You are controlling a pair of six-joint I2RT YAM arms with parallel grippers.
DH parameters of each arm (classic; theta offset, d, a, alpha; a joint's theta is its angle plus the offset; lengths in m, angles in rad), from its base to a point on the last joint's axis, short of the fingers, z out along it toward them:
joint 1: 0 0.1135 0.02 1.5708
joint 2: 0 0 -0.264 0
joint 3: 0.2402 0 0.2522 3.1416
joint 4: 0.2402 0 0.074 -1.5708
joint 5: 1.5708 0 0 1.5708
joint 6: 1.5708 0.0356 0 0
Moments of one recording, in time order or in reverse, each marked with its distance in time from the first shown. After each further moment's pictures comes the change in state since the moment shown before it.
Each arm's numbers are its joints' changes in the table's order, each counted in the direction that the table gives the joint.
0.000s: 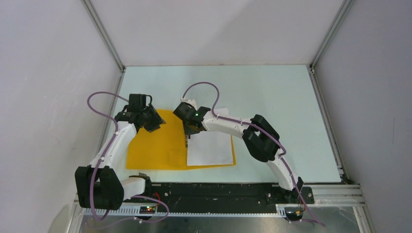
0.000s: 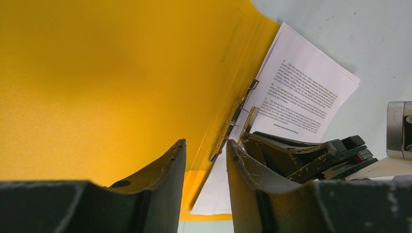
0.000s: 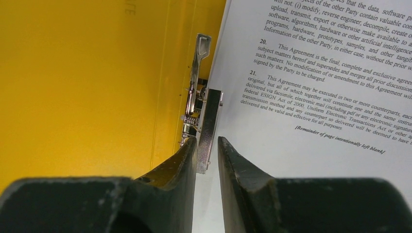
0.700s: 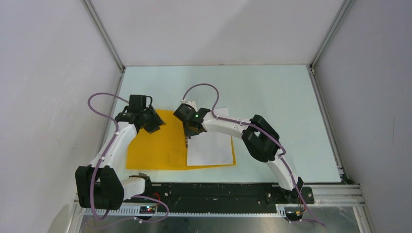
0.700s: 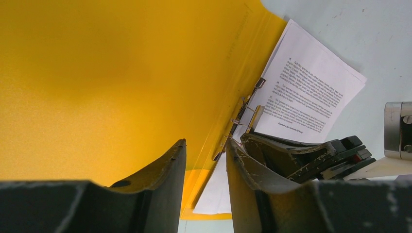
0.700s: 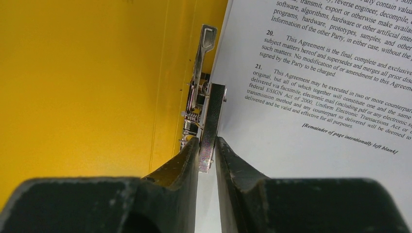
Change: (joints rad) left arm 0.002 0.000 -0.014 0.000 0.000 0.000; right arm 0.005 0.000 -0.023 -0.018 -0.018 0.007
